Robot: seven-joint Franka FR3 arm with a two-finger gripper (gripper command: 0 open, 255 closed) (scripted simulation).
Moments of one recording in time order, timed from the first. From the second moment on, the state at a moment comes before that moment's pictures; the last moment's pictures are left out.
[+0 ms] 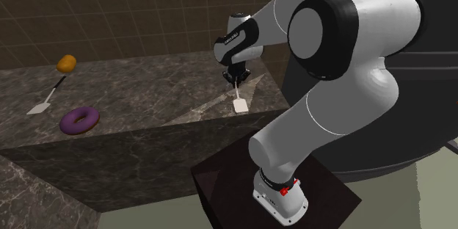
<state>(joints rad) -0.10 -0.34 -0.16 -2.63 -0.09 2.36 0.24</state>
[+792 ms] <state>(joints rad) -0.10 -0.43 -0.15 -2.54 -0.09 2.17 0.24</state>
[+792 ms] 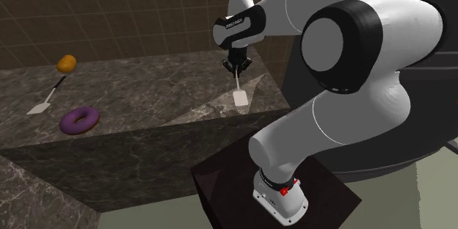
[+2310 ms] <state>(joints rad) 0.07 -0.27 0.16 -2.31 0.00 2.09 0.66</state>
